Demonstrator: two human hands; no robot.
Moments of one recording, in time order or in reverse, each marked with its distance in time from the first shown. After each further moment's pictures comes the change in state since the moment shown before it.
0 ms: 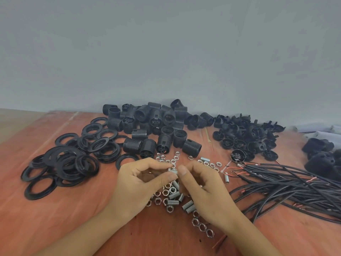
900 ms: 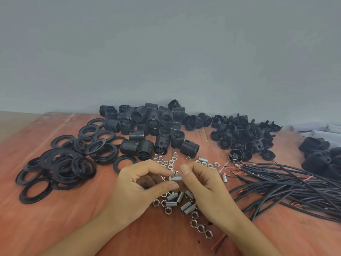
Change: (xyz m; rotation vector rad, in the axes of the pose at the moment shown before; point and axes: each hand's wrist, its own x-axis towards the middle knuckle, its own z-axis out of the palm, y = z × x) left_hand -0.001 -0.002 -0.003 0.115 -0.056 0.098; right_hand 0.001 -0.003 -0.004 0.091 -0.001 0.025
